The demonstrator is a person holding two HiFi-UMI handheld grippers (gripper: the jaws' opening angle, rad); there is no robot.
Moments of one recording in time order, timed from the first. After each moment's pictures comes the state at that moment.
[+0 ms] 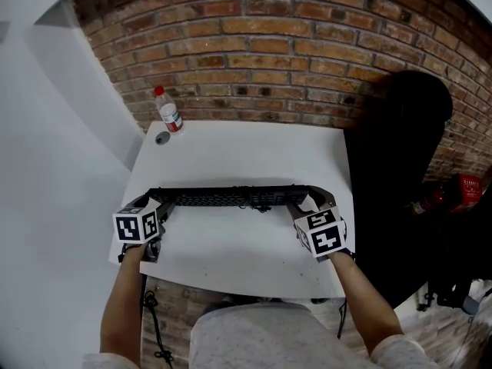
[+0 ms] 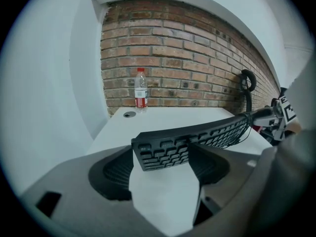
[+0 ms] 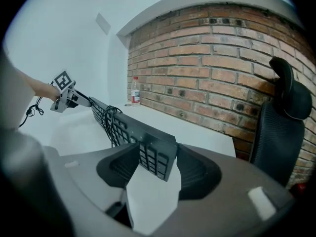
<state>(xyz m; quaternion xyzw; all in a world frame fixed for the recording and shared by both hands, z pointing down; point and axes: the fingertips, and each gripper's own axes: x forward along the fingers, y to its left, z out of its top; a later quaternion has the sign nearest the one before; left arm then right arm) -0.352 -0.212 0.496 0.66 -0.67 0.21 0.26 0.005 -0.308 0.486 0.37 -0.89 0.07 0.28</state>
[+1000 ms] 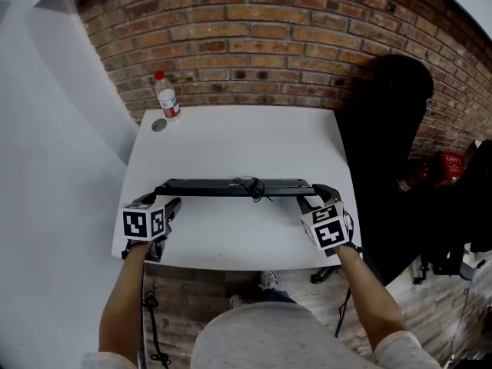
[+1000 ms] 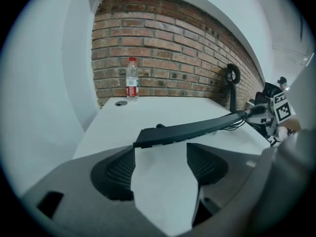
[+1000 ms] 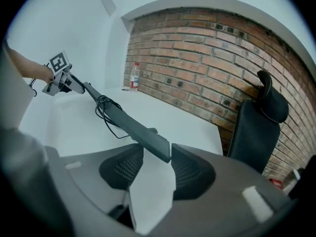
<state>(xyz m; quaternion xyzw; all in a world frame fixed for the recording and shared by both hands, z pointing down) -0.352 -0.163 0.519 0.70 -0.61 0.24 0.28 0.017 -0.236 0.506 0.43 -0.83 0.04 0.35</state>
